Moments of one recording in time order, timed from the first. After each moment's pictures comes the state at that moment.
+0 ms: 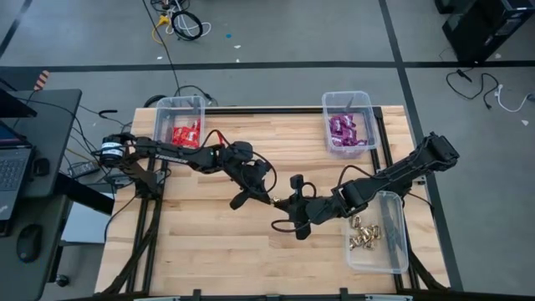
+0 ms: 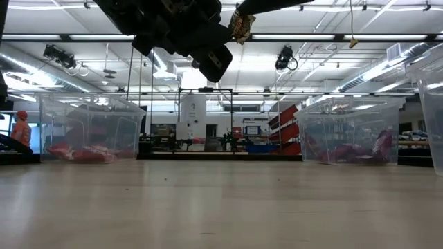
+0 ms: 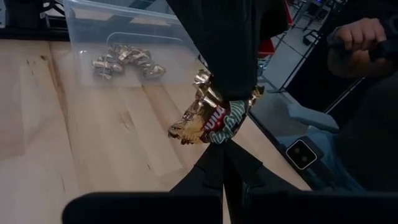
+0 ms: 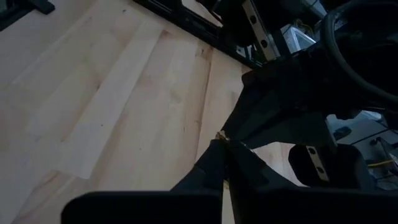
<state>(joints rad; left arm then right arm) 0.08 1.60 0.96 0.21 0.71 -0.03 0.40 1.55 1.11 -0.16 0.50 -0.24</state>
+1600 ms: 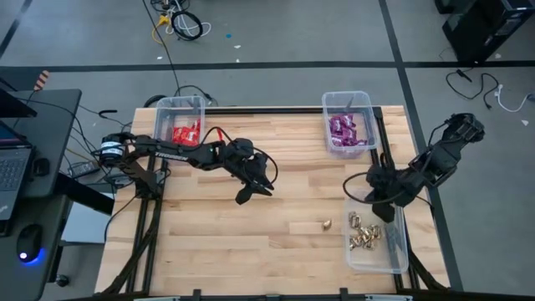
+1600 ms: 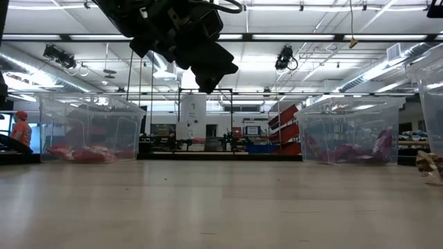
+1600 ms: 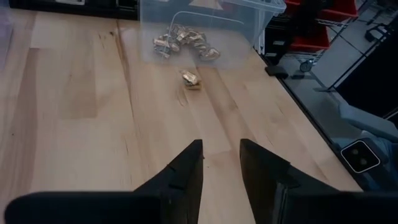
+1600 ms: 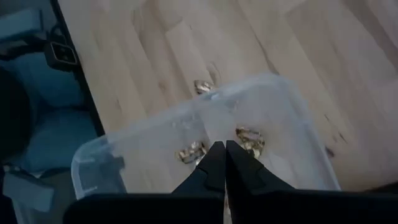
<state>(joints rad) 0.12 1.60 0.96 0.12 0.54 -0.01 0.67 0.90 1.11 -1.32 0.16 1.15</state>
